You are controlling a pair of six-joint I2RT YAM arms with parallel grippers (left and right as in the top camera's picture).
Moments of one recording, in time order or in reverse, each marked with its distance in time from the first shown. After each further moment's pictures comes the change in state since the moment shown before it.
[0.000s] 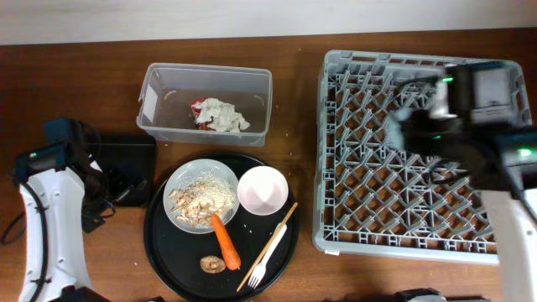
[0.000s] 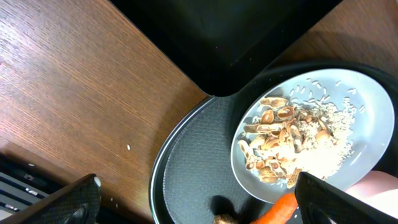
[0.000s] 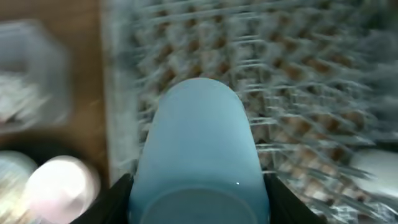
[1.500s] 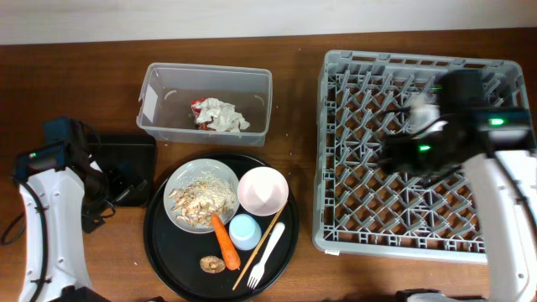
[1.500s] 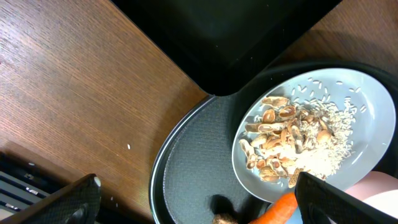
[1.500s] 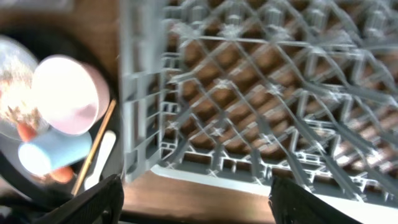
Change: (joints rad) left arm -0.001 0.000 0.000 -0.003 0.000 0.000; right arm 0.032 0.096 -0.153 -0.096 -0.286 -0.172
